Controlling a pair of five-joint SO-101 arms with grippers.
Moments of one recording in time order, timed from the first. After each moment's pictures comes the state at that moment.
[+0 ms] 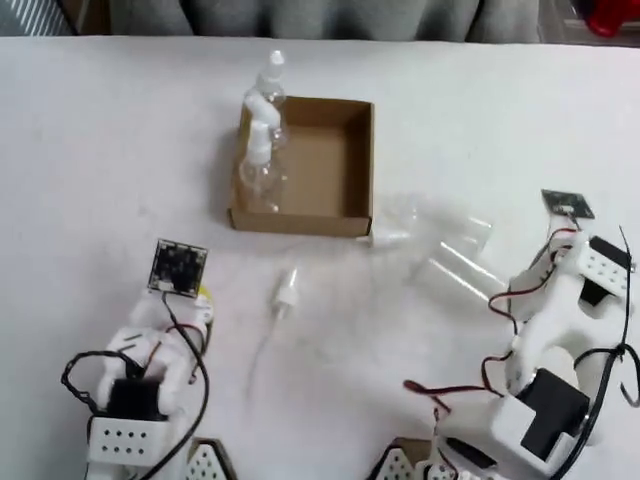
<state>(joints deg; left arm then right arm) -2.5 -94.9 97.7 49.5 -6.5 33.0 -4.9 31.6 65.6 31.4</state>
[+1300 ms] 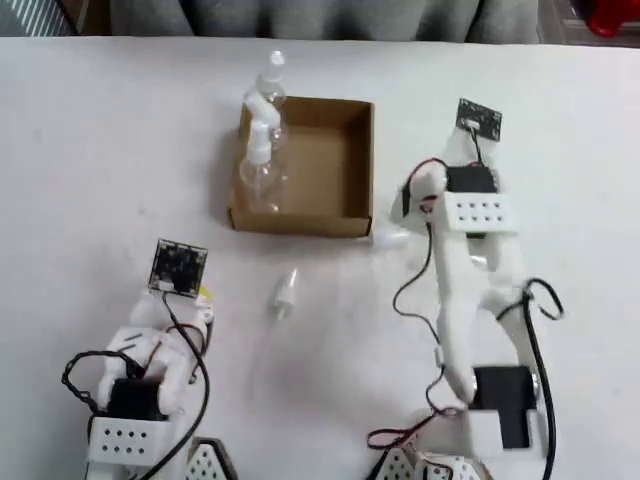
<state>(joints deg) -2.5 -94.9 97.7 49.5 -6.5 -3.9 -2.7 16.1 65.8 -23.4</state>
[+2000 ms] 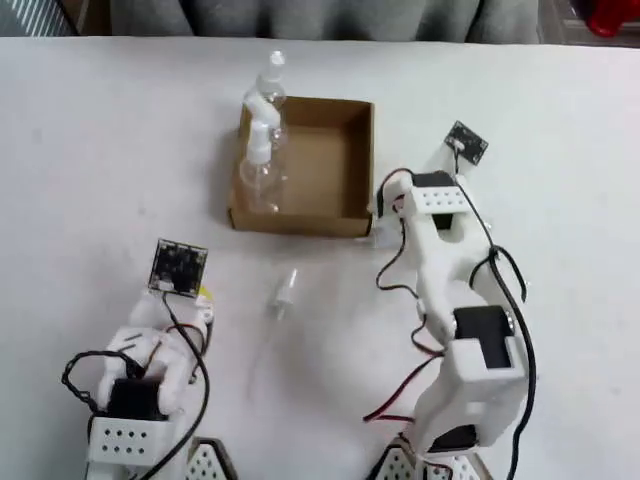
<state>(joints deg) -2.5 -94.9 97.7 49.5 -6.5 -6.8 14.1 16.1 50.0 -39.0</state>
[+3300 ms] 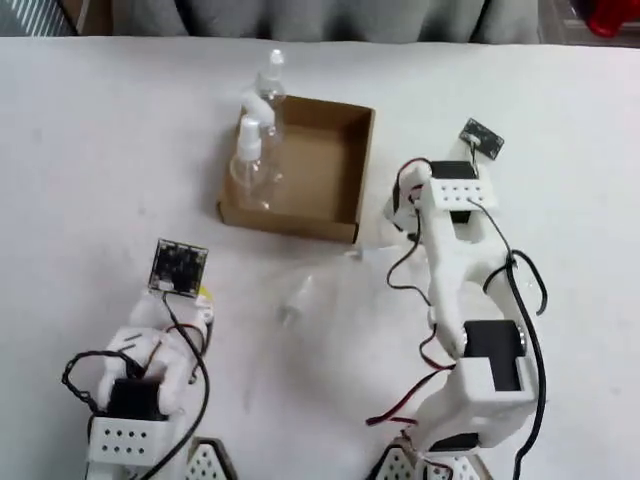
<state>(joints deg) -2.5 -94.9 97.7 49.5 -6.5 -4.7 7.9 12.5 66.5 -34.7</state>
